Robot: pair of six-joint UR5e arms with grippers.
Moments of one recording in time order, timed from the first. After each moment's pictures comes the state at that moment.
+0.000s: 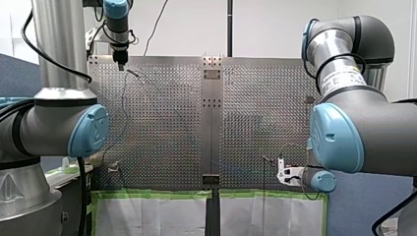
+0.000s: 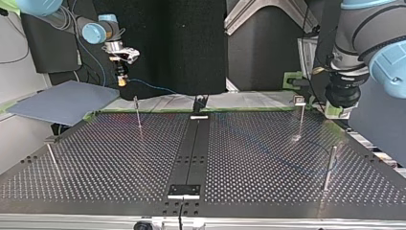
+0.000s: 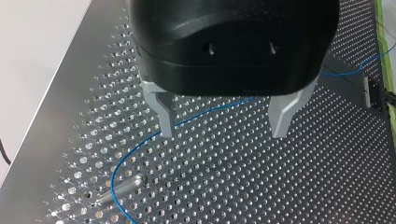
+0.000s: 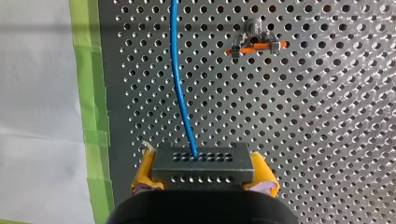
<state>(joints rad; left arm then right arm) 0.04 -1.42 -1.57 -3.82 -1.80 -1.72 1.66 -0.70 1.96 -1.11 1.22 1.54</state>
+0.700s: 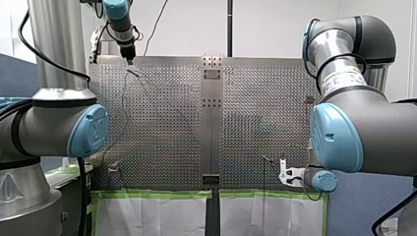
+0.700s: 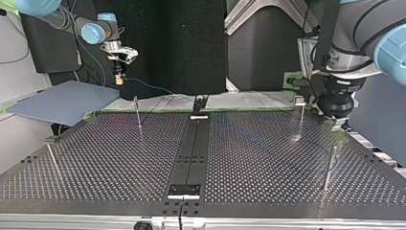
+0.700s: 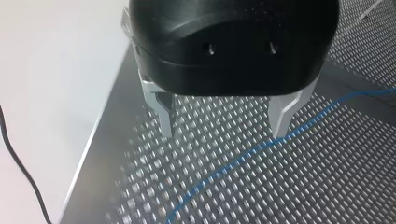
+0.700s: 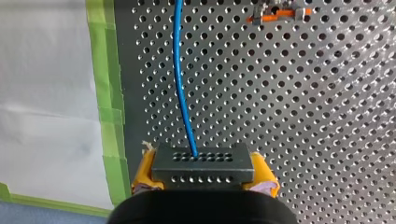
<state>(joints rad) 0.02 -1.39 -1.57 -3.69 -1.69 -1.71 1.65 -0.70 1.96 -1.07 1.26 1.53</state>
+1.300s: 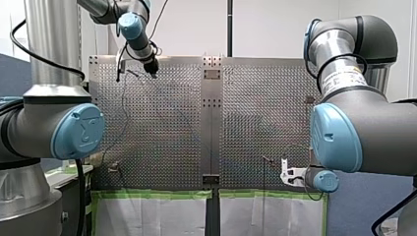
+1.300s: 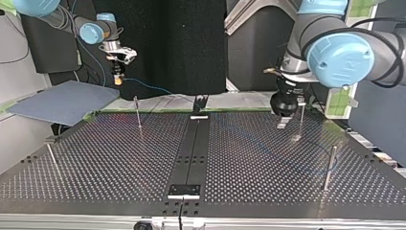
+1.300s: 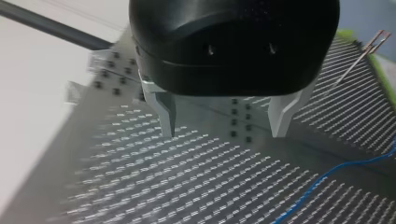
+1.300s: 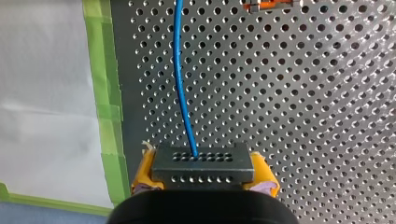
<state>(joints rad) -0.16 -1.49 -1.66 -3.51 -1.63 -1.71 1.64 -0.70 1.96 -1.07 1.25 1.54</state>
